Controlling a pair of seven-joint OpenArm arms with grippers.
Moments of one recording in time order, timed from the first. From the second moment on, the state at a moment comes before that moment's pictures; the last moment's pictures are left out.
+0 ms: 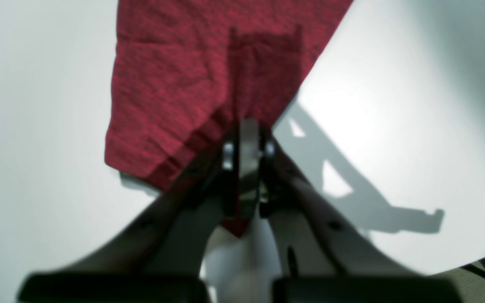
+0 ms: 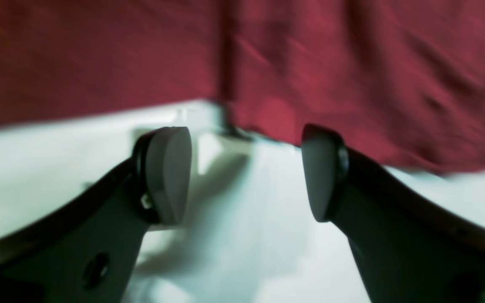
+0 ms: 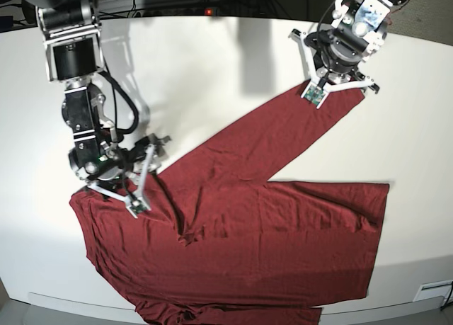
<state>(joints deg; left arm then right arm) 16.6 -23.3 28.1 106.2 1.7 2.4 51.6 15.8 19.3 -8.1 73.3 2.9 26.4 -48.6</state>
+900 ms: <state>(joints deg) 16.6 -23.3 28.1 106.2 1.7 2.4 50.7 17.2 20.2 -8.0 64.9 8.0 26.8 -41.1</state>
